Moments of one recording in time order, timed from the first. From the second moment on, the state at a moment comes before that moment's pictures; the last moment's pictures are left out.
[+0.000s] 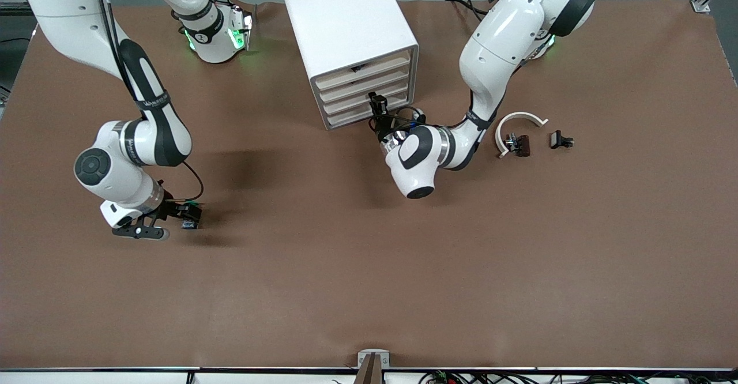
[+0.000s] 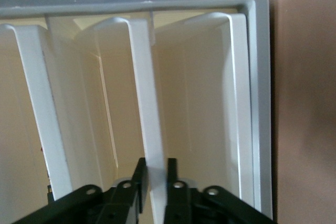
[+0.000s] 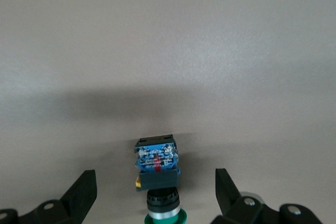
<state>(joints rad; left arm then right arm) -0.59 0.94 -0.11 -1.47 -0.93 1.47 -2.14 0.06 0.50 -0.06 -2.00 0.03 2.54 0.07</state>
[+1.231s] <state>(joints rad) -0.48 0.94 -0.06 -1.42 -0.93 1.49 -2.09 0.07 0.56 -0.06 -1.98 0.03 2.56 0.09</state>
